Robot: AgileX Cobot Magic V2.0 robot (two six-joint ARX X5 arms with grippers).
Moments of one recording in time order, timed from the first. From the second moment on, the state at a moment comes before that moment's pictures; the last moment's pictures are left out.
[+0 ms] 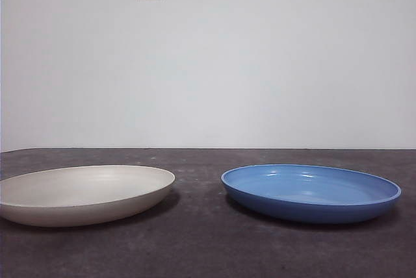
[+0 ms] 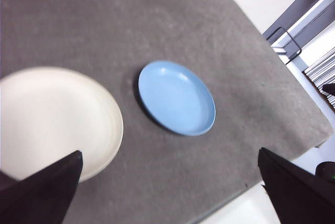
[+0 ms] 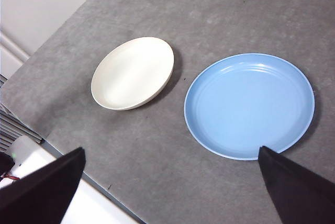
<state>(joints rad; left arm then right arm) -0.31 0.48 0.93 -0.94 0.44 -0.33 0.33 0.47 0.91 -0.98 -0.42 0.21</state>
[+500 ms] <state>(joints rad) -0.12 0.98 0.93 -0.92 0.52 -0.32 0.33 0.47 0.91 -0.98 -0.42 0.21</state>
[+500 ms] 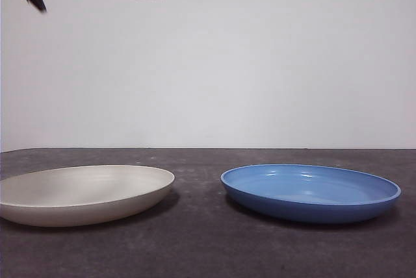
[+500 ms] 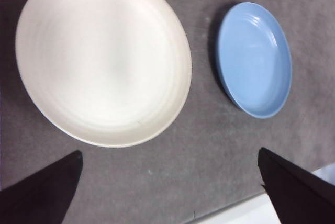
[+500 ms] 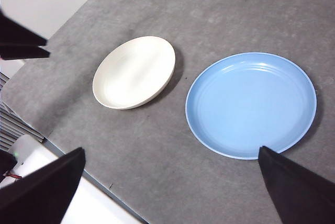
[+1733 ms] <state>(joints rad) 0.06 1.60 0.93 -0.61 0.59 -0.25 0.33 0.47 0.91 -0.99 -0.44 0.21</state>
